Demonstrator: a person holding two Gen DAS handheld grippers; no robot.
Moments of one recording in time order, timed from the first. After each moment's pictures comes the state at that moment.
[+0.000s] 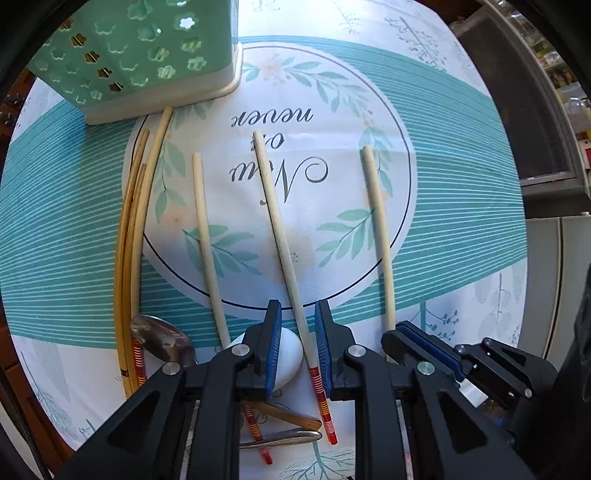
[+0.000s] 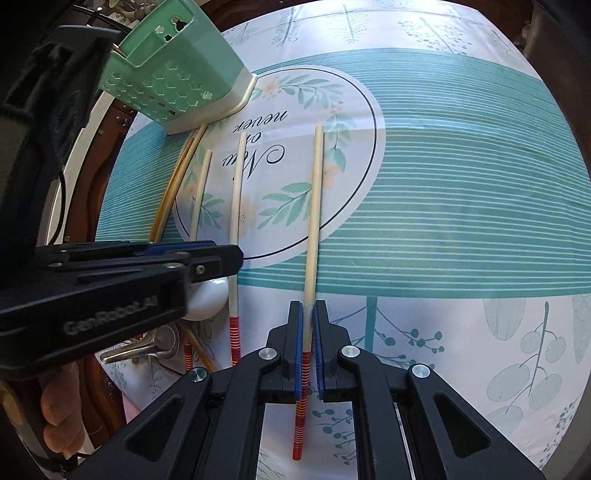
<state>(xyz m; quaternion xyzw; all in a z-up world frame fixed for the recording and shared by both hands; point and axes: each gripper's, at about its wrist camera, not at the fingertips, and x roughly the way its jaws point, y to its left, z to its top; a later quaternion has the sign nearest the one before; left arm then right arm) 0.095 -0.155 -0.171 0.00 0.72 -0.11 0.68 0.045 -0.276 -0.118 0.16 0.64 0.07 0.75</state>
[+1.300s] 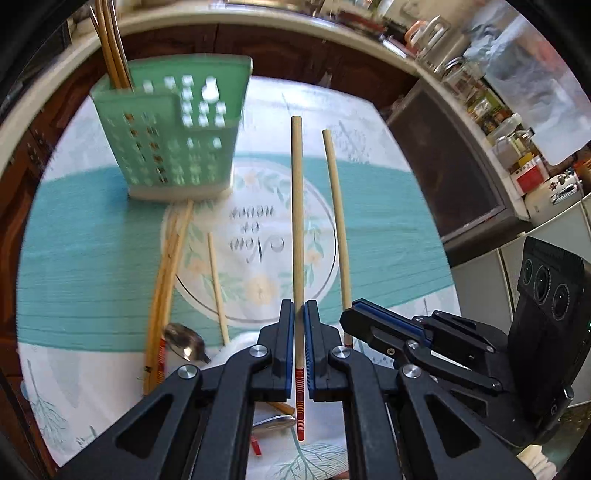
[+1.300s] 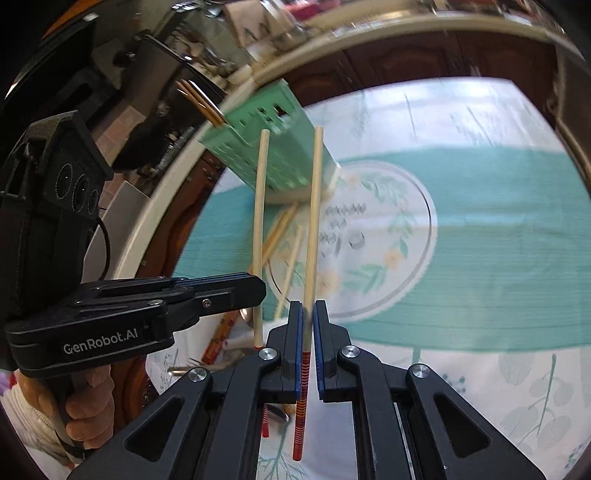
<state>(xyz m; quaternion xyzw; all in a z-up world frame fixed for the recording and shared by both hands) 0.056 -0.111 -0.060 -0.06 0.56 -0.18 0.81 0.010 -0.287 -0.028 0.18 0.46 0.18 0.85</state>
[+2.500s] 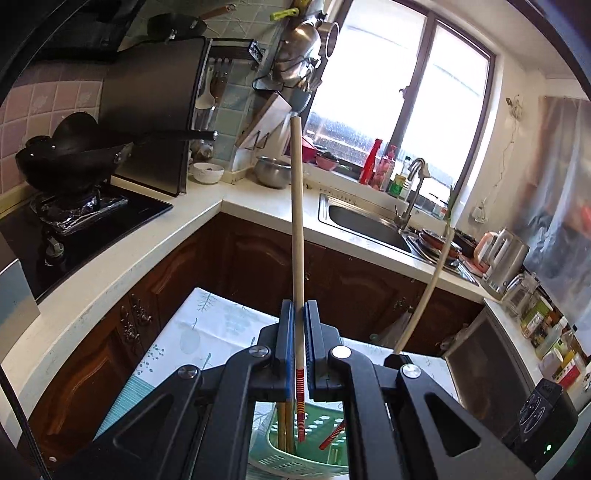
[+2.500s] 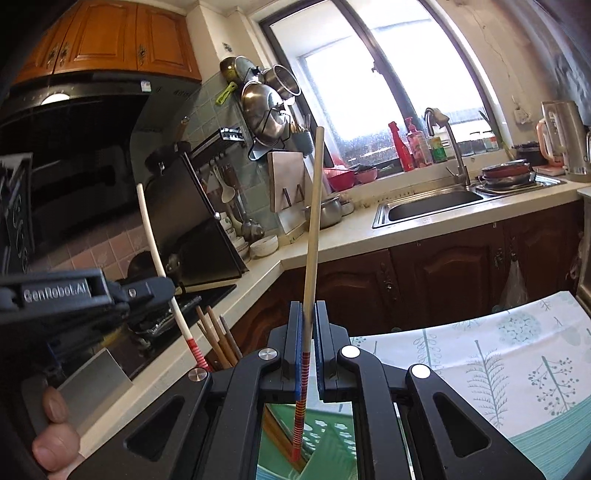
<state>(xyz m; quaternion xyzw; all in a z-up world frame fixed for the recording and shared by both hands) 0.182 0.019 0.044 -0.16 0.25 0.00 0.96 0.255 -0.183 0.049 0.15 0.16 0.12 0.97</state>
